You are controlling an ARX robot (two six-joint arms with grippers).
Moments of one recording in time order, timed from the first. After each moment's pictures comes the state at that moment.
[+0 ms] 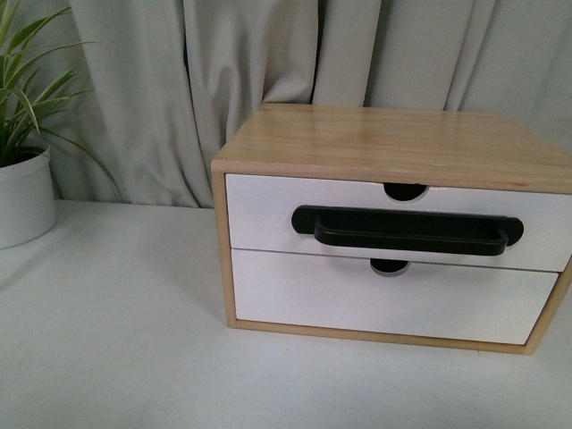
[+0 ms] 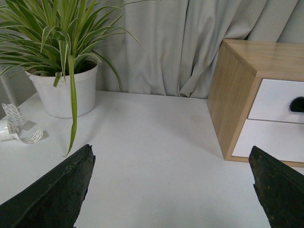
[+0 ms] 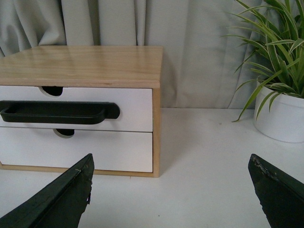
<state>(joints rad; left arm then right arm) 0.00 0.00 0.01 0.00 0.00 0.00 0.00 0.00 0.01 0.00 0.00 -0.01</state>
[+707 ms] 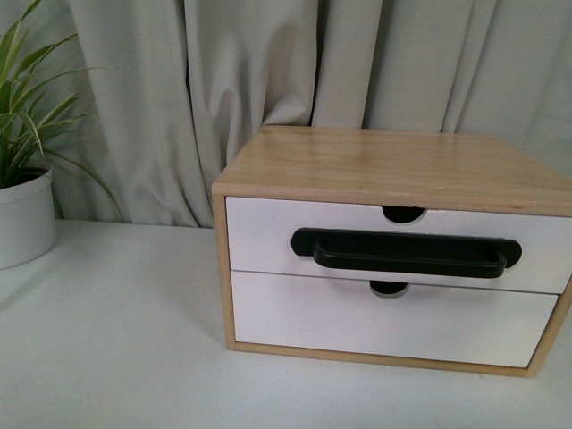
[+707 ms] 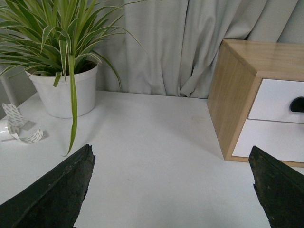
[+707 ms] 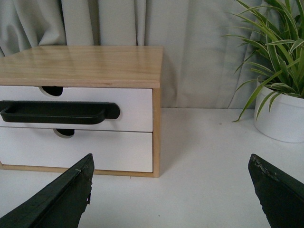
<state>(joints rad) 0.00 0.00 0.01 0.00 0.00 0.00 0.00 0.00 0.01 0.00 0.00 -0.01</state>
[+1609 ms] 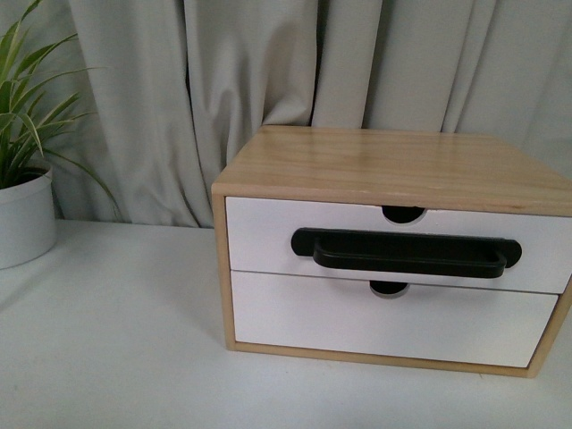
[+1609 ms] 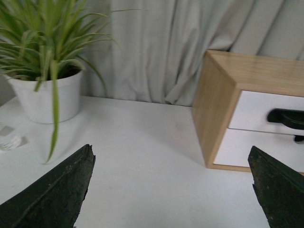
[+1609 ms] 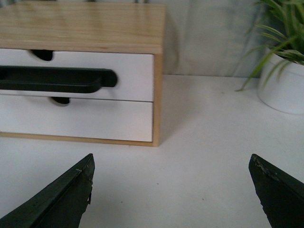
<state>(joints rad) -0.08 0.17 0.02 0.17 0.09 -0.02 0.02 0.19 0.11 -0.10 0.01 -0.03</state>
